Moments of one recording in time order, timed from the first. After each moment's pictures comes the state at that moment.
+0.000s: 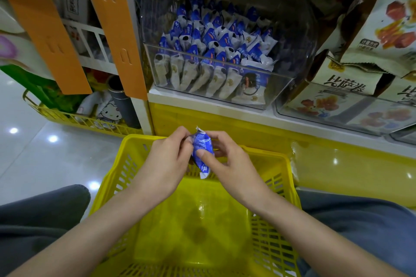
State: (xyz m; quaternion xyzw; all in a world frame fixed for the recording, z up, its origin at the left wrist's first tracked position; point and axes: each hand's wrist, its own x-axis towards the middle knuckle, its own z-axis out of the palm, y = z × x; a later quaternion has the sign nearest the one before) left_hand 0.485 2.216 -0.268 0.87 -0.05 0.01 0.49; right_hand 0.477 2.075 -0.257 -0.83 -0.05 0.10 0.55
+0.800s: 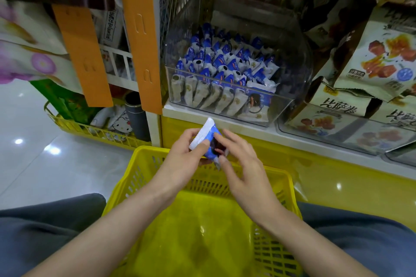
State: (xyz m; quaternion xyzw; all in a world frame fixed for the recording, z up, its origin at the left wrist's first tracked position) left_hand 0.486 2.203 -0.244 0.65 0.04 -0.08 0.76; right_hand 0.466 2.069 -0.244 -0.88 -0.17 -0.06 0.44
